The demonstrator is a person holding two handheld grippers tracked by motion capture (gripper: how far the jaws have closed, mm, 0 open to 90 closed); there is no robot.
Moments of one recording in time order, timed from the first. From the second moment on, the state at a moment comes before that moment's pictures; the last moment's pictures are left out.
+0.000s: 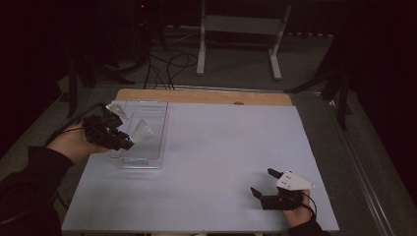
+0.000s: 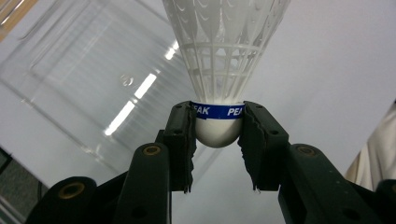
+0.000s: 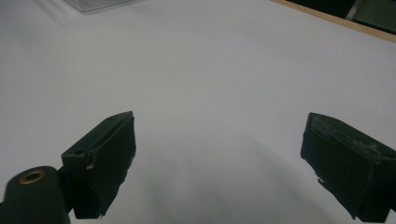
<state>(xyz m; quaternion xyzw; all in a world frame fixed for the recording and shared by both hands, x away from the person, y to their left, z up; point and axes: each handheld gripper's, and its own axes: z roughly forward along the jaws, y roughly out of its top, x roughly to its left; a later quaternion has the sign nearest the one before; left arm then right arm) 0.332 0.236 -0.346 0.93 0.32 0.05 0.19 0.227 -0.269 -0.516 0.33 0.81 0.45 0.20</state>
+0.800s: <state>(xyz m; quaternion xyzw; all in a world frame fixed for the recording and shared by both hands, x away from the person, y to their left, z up) 0.340 0.263 -0.347 0.89 0.40 0.07 0.18 0.227 -0.268 -0.516 0.33 0.81 0.45 0.20</state>
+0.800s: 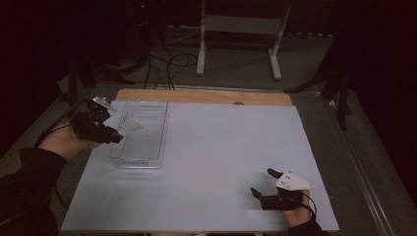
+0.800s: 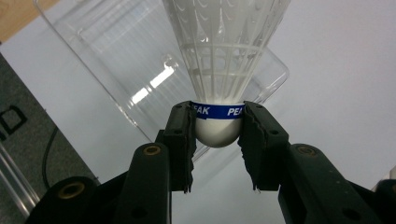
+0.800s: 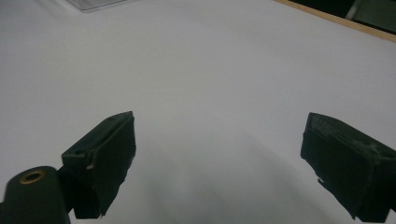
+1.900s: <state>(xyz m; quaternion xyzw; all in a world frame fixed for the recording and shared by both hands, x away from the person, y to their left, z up) 0.356 0.279 -0.400 0.87 0.45 0.07 0.18 0.227 -0.267 -0.517 0.33 0.81 0.44 0.20</state>
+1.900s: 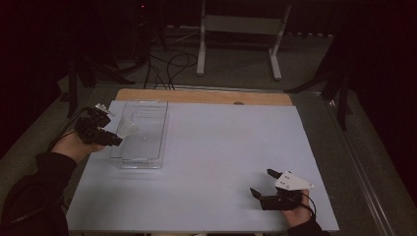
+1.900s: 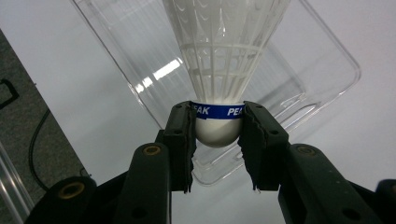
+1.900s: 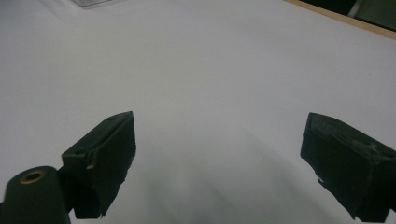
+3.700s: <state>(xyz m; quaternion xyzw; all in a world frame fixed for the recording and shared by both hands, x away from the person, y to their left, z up) 0.370 0.250 -0.438 0.90 0.42 0.05 0.05 0.227 -0.268 -0.517 0.33 0.81 0.44 0.20</state>
